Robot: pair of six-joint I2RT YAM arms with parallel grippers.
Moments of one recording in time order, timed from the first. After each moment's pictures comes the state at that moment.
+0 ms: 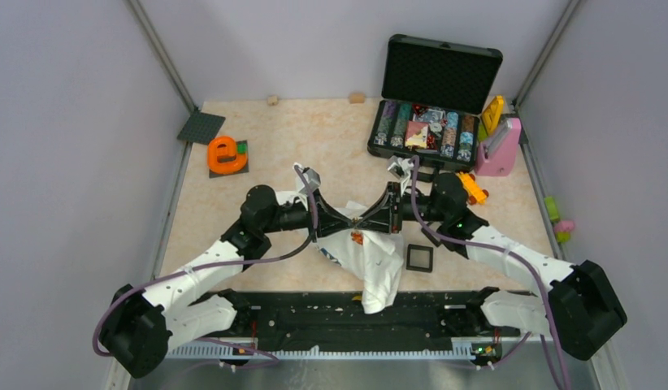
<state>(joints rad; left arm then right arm) -0.63 1.02 0.55 0.45 0.80 -0.40 0.61 1.13 0.59 0.50 -0.88 0.53</state>
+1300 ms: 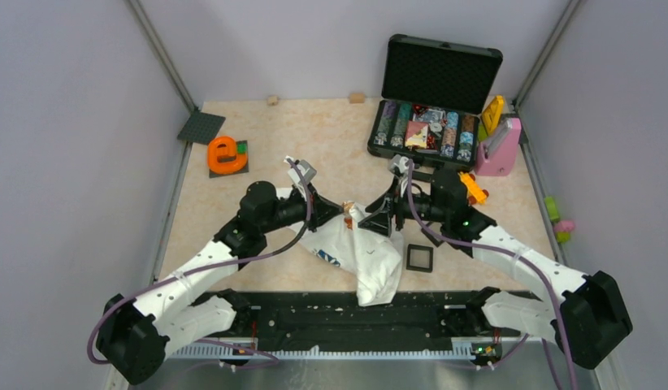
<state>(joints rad) -0.62 0.97 0.62 0.20 0.50 -0.33 0.61 1.07 0.65 0.19 -0.71 0.29</state>
